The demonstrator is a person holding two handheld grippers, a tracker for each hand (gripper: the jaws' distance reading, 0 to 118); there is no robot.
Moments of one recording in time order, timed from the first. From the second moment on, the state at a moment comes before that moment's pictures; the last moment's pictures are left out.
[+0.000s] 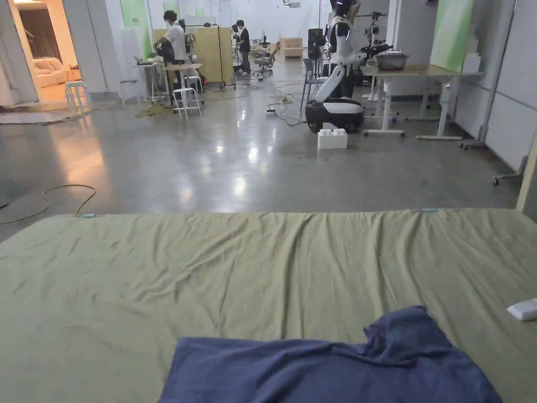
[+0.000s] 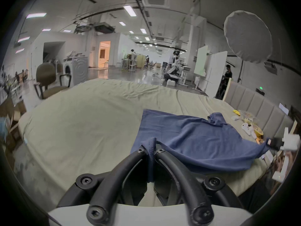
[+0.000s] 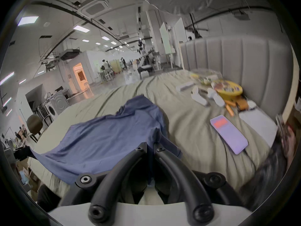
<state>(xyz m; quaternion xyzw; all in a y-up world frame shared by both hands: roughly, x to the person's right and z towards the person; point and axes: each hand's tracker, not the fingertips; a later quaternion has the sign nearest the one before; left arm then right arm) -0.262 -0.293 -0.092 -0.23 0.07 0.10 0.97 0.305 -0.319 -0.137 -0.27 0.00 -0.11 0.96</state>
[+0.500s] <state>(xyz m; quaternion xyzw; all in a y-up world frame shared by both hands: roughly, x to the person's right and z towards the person) -0.281 -0.347 -0.092 -0.35 0.09 0.12 0.93 0.309 -0.370 -0.126 -0.37 -0.04 -0.09 0.92</state>
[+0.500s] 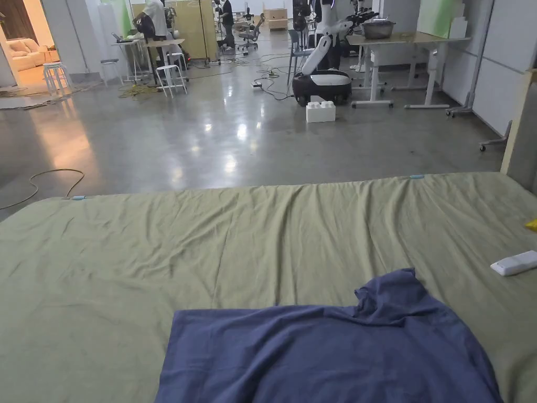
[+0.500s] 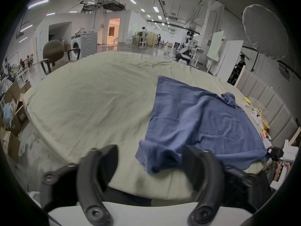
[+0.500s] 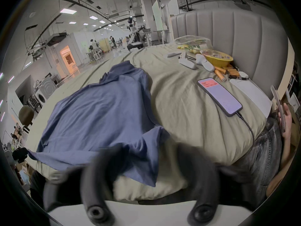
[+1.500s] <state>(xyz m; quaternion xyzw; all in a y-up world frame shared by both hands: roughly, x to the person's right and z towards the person) -0.178 -0.166 -0.041 -0.06 -0.05 -0.03 1.00 0.209 -0.214 -0.075 -0.12 0.09 0.00 0.99</state>
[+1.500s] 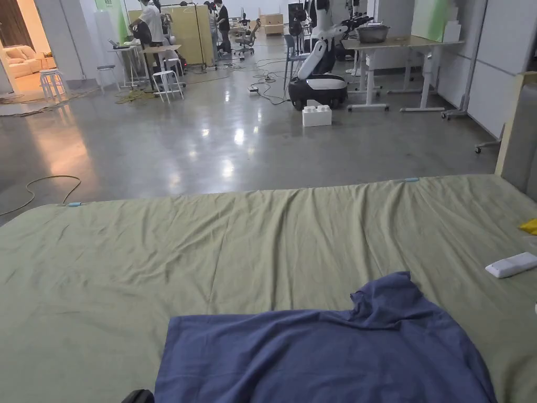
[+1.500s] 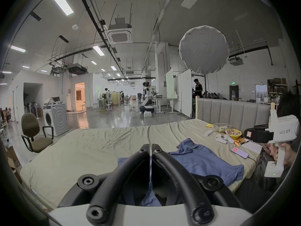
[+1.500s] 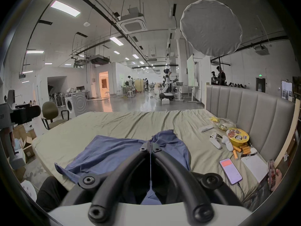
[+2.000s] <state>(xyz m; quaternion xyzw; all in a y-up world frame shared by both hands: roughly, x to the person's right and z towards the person) -0.188 -0.172 -0.037 -0.09 -0.04 -0.04 0.99 0.213 -0.207 -0.079 -0.10 0.09 -0.01 0.99</state>
